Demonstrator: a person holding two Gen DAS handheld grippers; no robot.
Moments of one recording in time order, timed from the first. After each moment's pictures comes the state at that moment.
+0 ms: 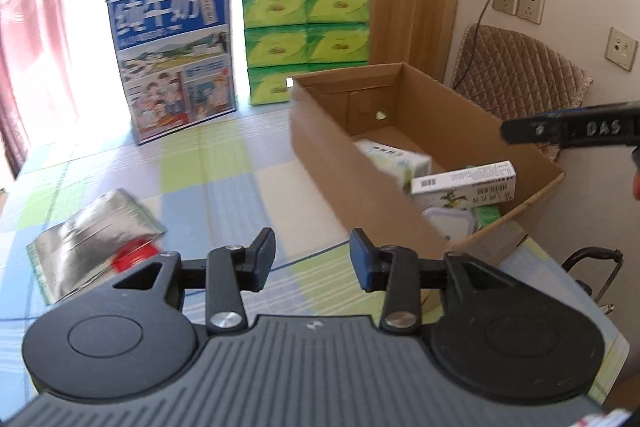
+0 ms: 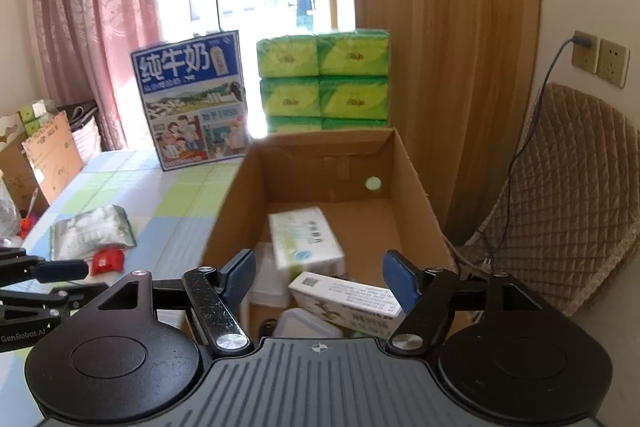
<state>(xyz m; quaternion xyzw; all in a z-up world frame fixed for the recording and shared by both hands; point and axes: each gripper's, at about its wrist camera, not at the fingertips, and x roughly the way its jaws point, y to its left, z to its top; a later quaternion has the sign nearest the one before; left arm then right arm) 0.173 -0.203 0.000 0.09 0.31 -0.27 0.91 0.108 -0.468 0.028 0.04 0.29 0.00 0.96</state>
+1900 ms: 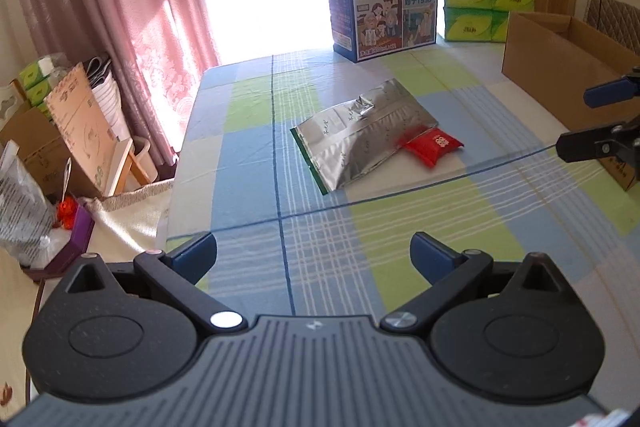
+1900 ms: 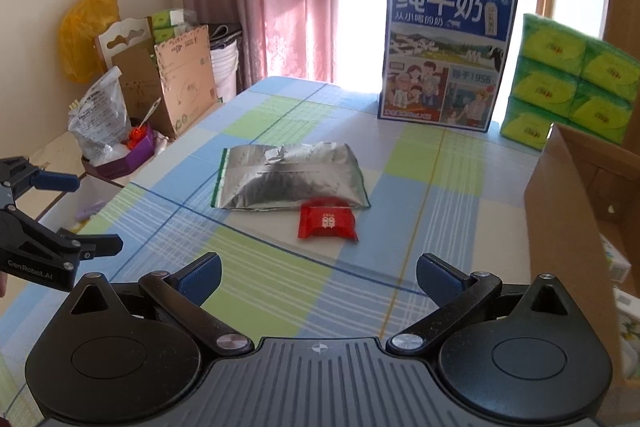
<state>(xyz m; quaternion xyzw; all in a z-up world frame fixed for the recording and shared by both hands) 0.211 0.067 -0.055 0.13 0.34 -0.14 0.92 0.172 -0.206 -0.056 -0.05 0.34 0.17 0.92</state>
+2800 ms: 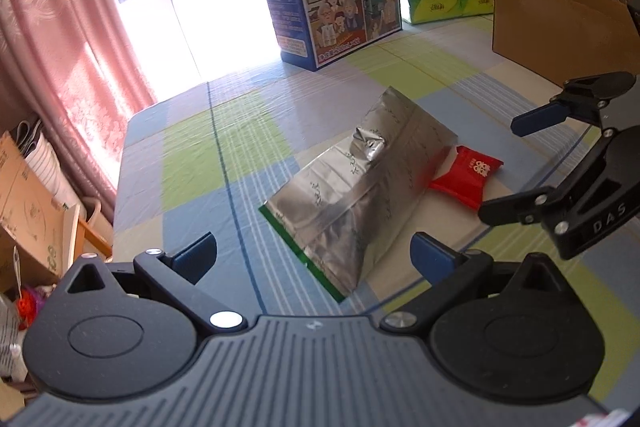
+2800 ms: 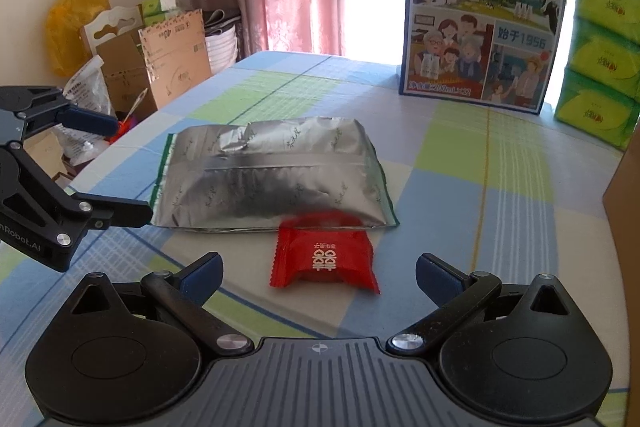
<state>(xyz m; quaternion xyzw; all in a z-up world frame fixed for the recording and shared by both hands) 0.343 0.039 -0.101 0.20 0.32 -0.24 0.89 0.282 -0.183 -0.145 -0.04 0.35 0.18 0.92</state>
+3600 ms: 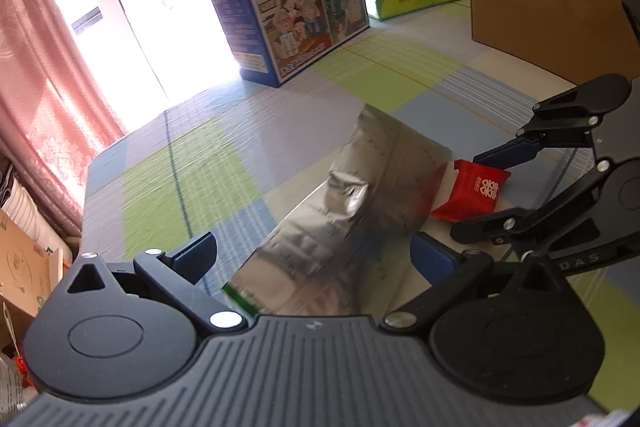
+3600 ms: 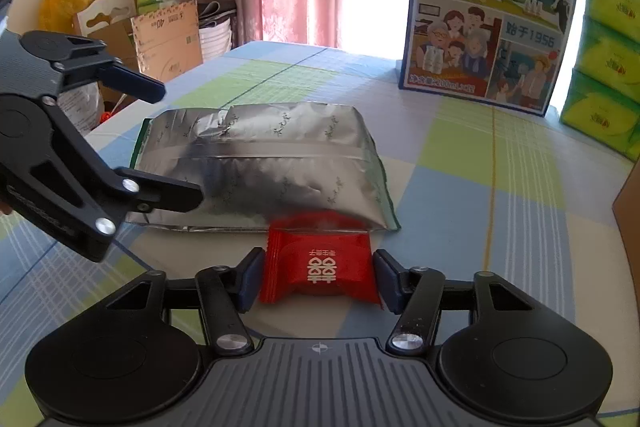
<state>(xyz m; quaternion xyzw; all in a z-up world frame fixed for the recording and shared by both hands) 0.378 -0.001 -0.113 0.25 0.31 -0.29 0.87 0.295 -0.182 -0.159 -0.06 0.34 0.18 0.92</state>
